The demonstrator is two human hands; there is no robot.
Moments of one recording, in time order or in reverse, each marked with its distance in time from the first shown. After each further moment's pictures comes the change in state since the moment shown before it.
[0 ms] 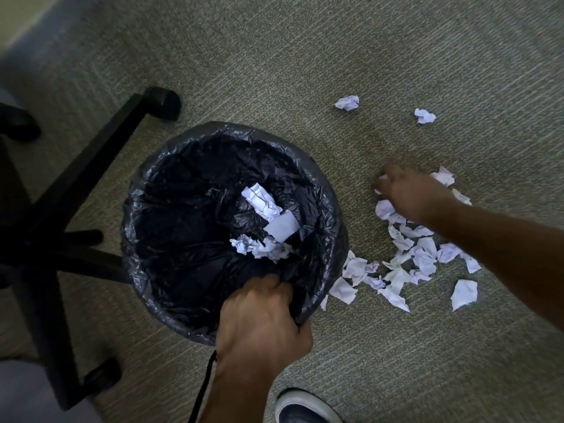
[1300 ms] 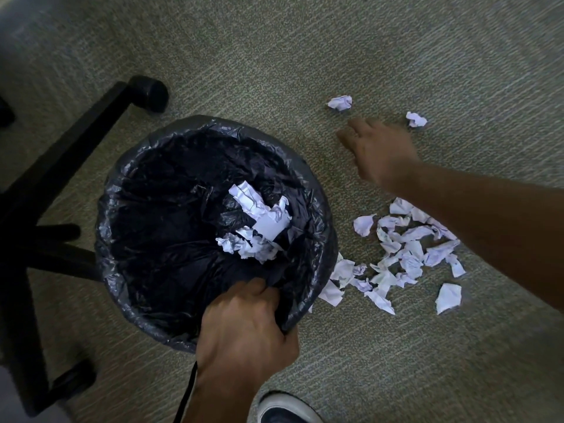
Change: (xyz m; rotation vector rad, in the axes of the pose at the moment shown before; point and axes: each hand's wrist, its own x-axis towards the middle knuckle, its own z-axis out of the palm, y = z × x) left_hand -0.002 0.001 0.002 -0.034 0.010 0.003; right_hand 0.057 -0.023 -0.075 -0.140 0.070 0.088
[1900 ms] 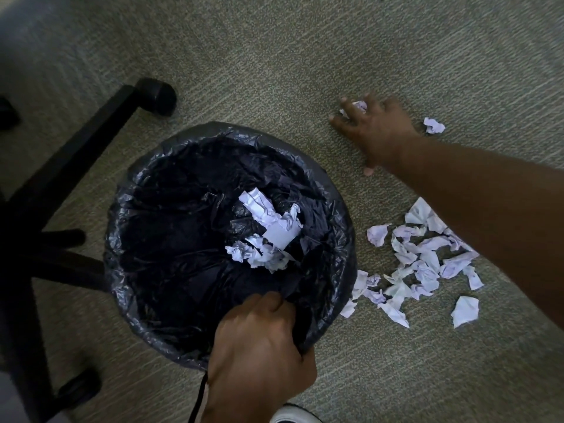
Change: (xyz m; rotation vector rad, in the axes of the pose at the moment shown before) left_hand 0.006 -0.006 0.000 -0.019 0.010 0.077; right_hand 0.066 0.005 -0.005 -0.263 -0.267 -0.025
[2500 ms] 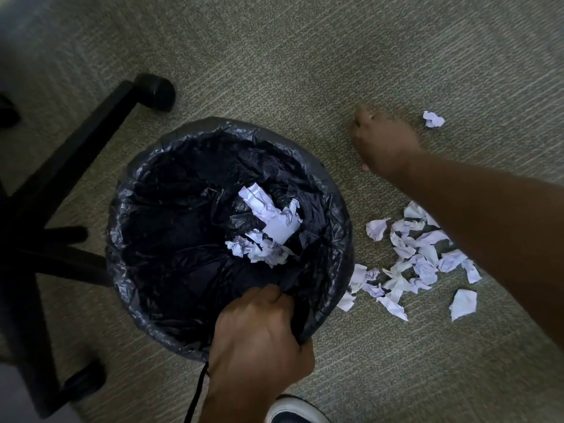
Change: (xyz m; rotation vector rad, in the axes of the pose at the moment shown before) left_hand -0.001 0.000 -0.001 -0.017 -0.015 -0.028; right_hand -0.036 -0.016 -0.002 0.163 0.105 0.066
